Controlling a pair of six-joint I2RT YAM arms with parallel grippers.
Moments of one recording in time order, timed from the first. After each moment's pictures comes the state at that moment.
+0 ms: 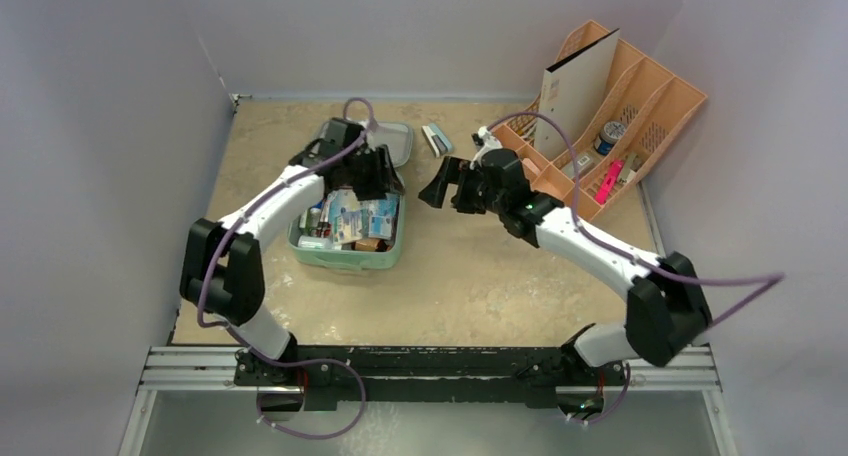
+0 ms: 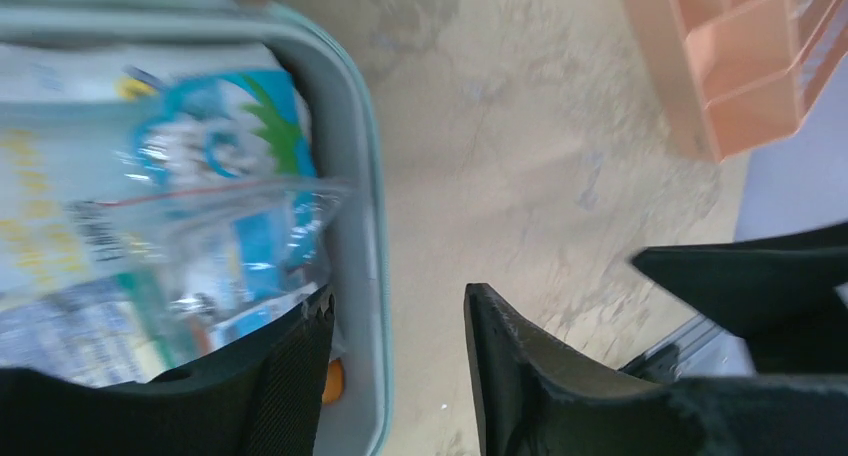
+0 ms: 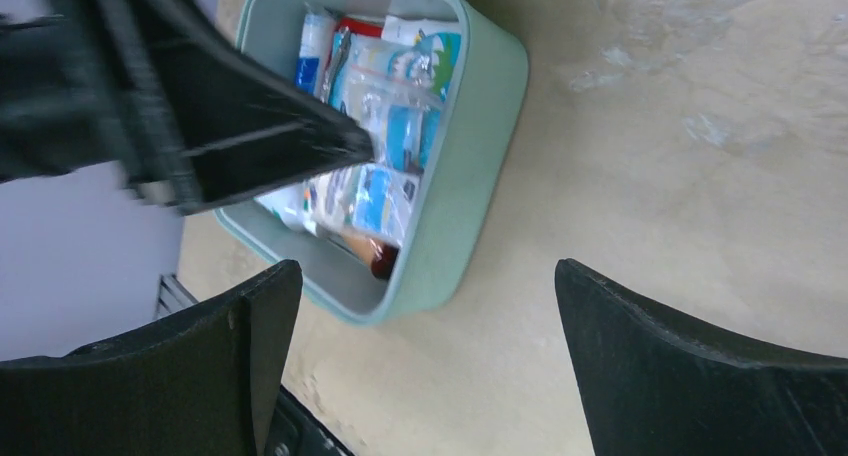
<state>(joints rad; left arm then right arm) -0.40 1.65 1.24 -0.45 0.30 -0.59 0.61 1.38 0.98 -0.09 -0.15 0.68</state>
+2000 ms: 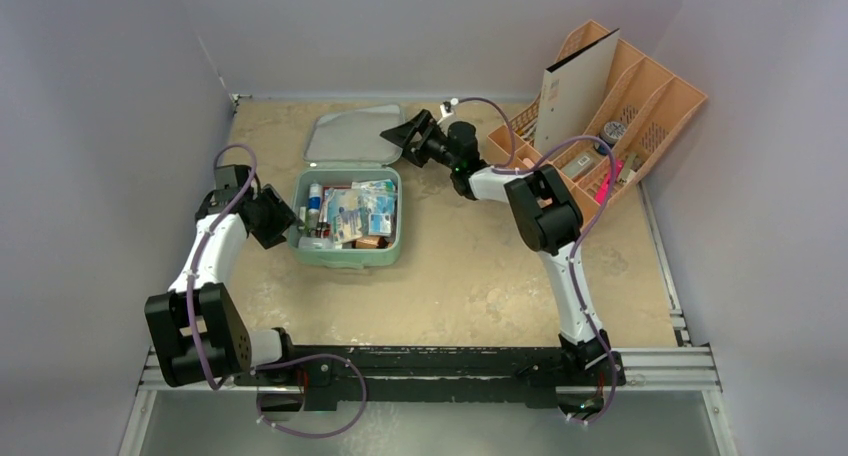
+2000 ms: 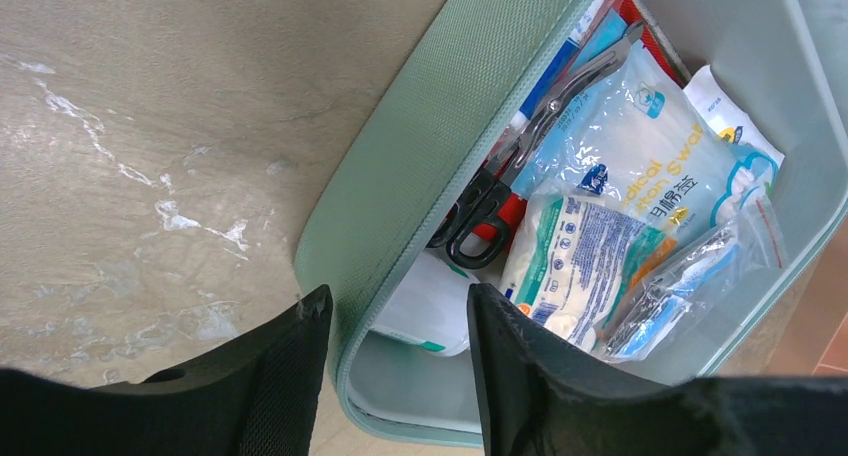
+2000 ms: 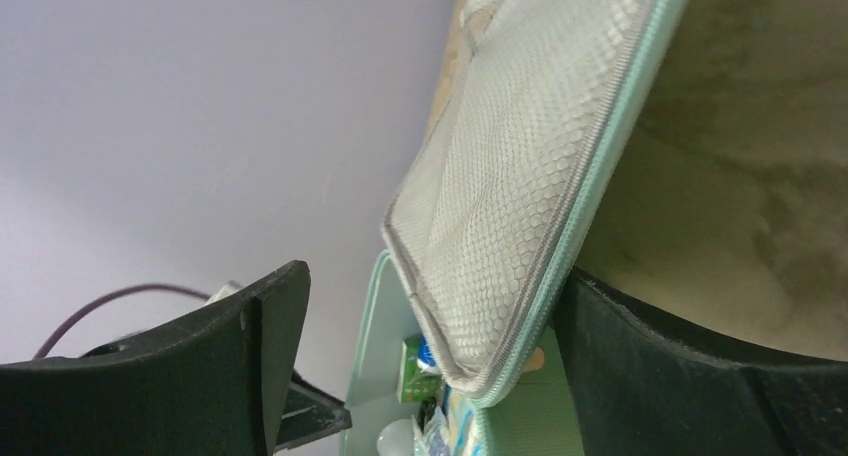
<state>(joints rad) 0.22 1.29 0.85 -0.60 0.20 -0.58 0.50 2.36 1.57 0.70 -0.41 1.19</state>
